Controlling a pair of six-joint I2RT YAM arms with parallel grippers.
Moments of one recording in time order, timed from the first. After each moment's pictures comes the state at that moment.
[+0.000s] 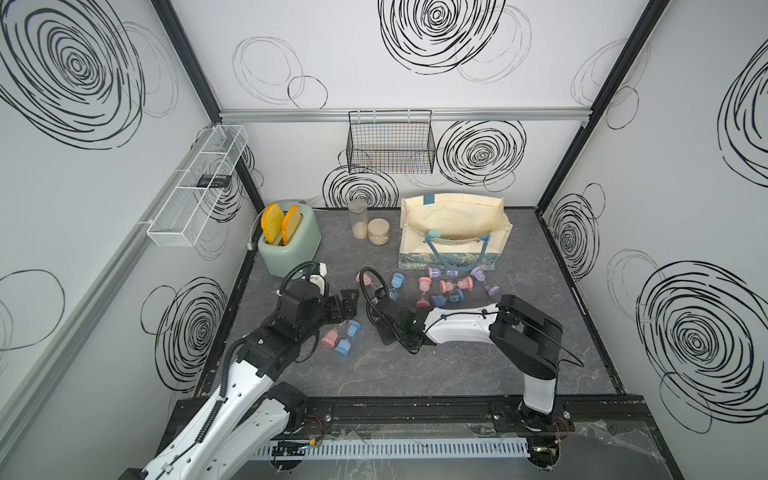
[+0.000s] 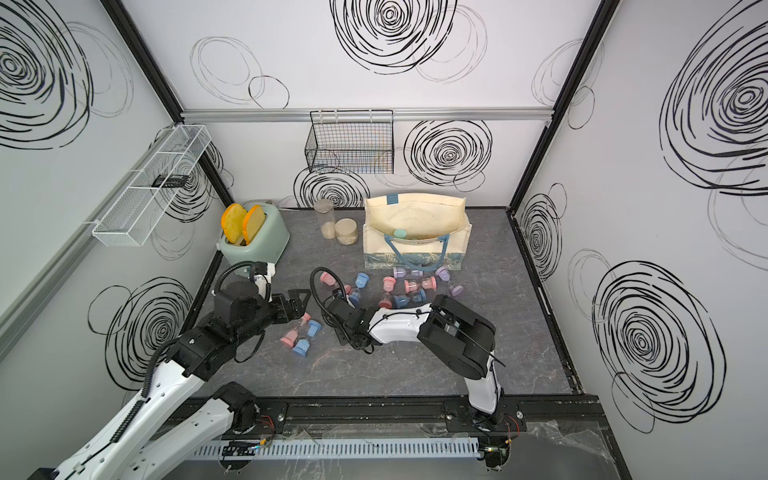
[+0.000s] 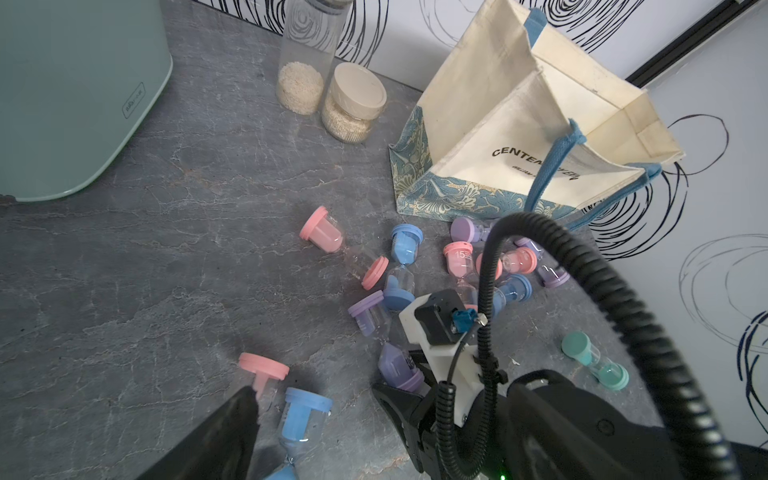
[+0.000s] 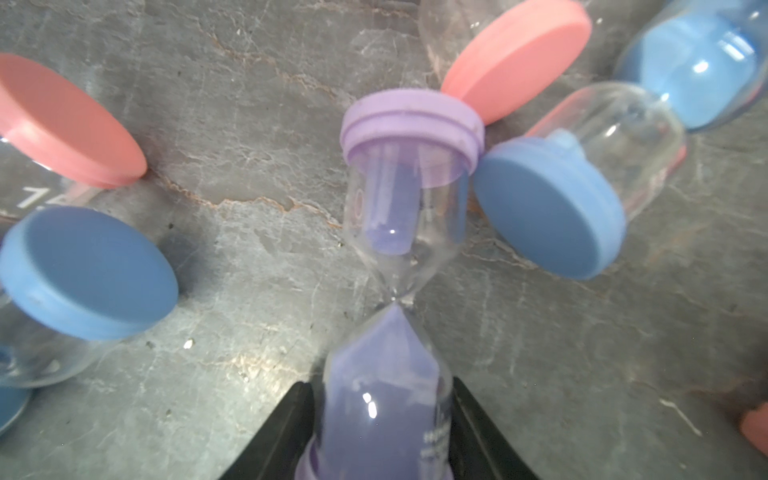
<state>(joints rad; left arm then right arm) -0.44 0.71 0.70 -0.55 -0.01 -0.58 1.12 1.91 1.09 -0.18 0.26 0.51</state>
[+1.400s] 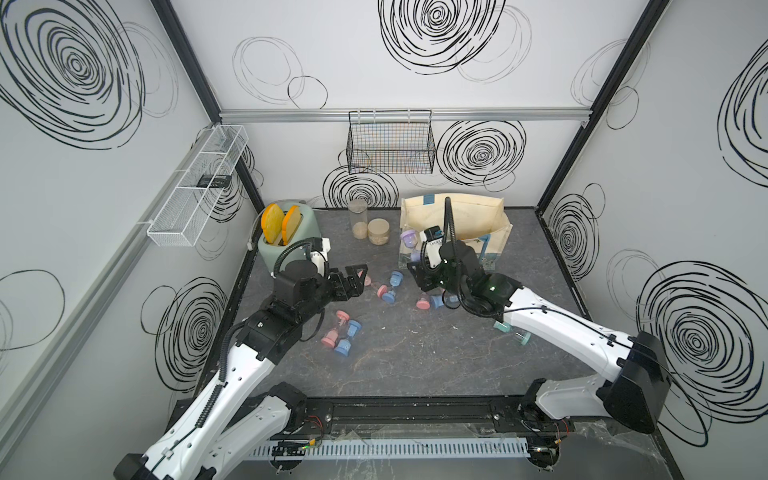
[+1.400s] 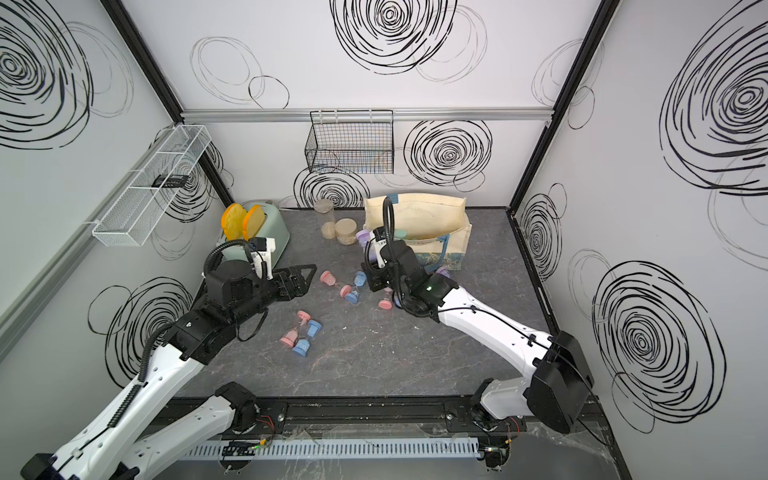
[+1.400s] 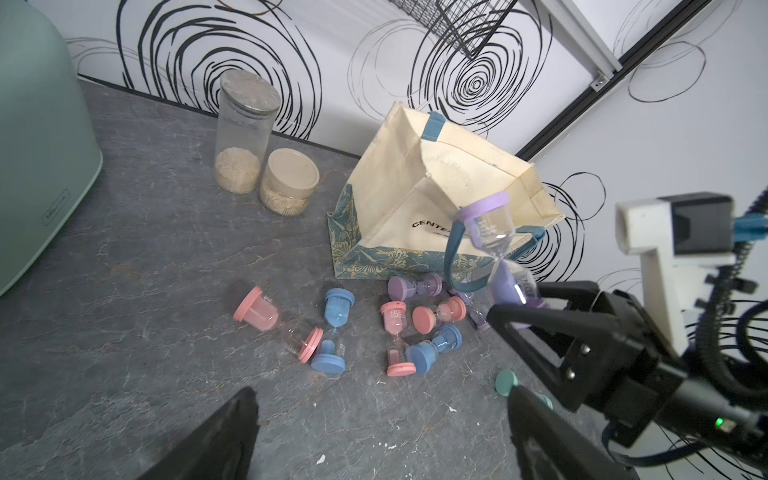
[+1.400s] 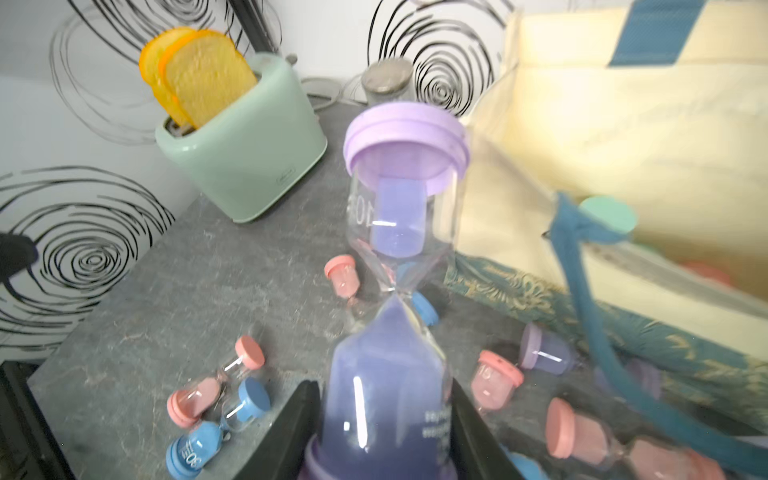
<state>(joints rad) -0.44 0.84 0.89 -0.42 0.07 -0.58 0.78 1.35 1.13 -0.26 0.13 0.31</state>
